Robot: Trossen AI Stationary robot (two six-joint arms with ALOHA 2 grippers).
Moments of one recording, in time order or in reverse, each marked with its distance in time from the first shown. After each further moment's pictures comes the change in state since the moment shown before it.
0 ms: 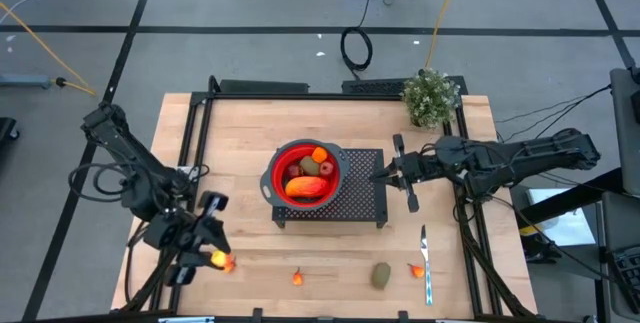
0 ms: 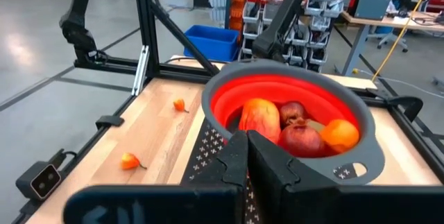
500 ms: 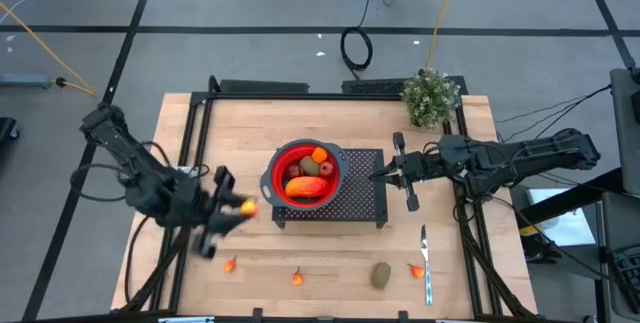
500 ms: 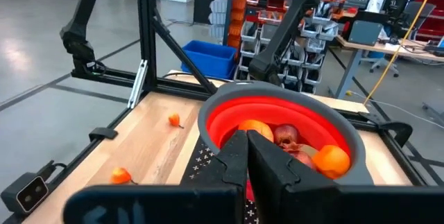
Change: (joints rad) left arm 0.037 0.000 0.000 -0.027 -0.553 -0.491; right arm 0.000 0.000 -0.003 0.071 0.000 -0.052
